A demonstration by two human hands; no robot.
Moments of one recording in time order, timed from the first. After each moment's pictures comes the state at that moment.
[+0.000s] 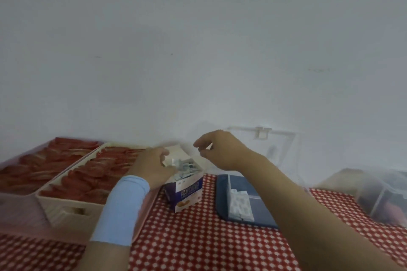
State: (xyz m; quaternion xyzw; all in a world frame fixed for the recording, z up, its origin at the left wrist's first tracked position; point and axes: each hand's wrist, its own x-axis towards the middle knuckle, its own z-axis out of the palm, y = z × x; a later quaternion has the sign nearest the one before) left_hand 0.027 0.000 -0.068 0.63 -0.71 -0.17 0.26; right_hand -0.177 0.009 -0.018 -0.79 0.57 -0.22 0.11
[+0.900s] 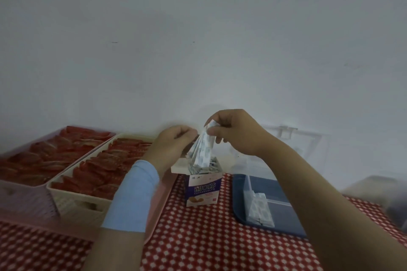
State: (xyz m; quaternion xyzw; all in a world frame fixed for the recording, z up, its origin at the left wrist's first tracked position) left_hand 0.024 -0.009 -0.050 0.44 -0.60 -0.45 0.50; right_hand -0.163 -0.012 0.000 -0.79 0.46 -0.35 0.20
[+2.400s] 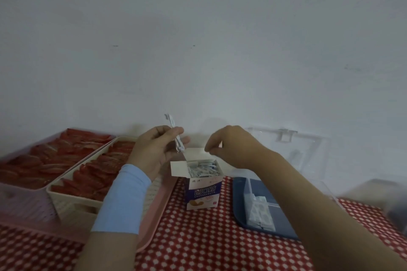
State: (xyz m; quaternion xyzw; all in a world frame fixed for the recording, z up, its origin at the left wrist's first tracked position) left_hand 0.043 -0.013 -0.055 0.33 -0.41 -0.57 0.63; right_hand -0.157 -0.017 -0.018 -0.82 0.54 -0.19 0.04
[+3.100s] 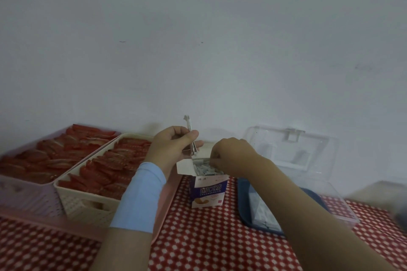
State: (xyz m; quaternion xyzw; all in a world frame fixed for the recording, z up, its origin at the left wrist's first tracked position) left_hand 0.030 -0.023 -0.064 0.37 -0.46 -0.54 0.60; right_hand -0.141 -0.034 -0.050 -0.80 0.59 -0.05 -0.05
